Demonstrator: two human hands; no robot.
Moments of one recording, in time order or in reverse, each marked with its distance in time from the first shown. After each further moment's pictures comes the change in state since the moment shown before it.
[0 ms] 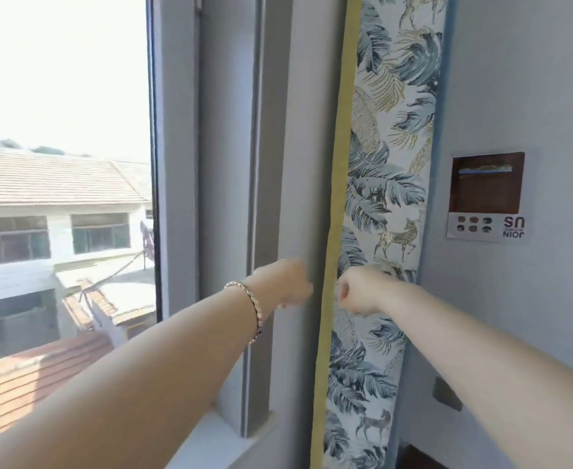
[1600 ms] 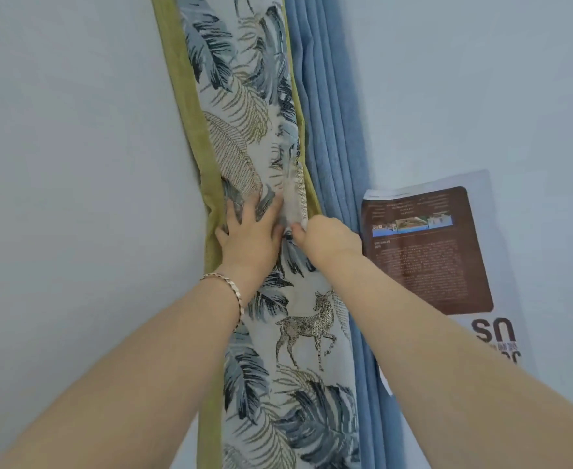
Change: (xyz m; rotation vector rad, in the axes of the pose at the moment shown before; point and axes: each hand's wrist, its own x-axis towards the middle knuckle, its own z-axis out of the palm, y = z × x) left_hand 0.588 0.320 -0.062 -0.163 0.892 0.534; right_hand 0.483 0.365 -0.187 0.148 0.949 0.249
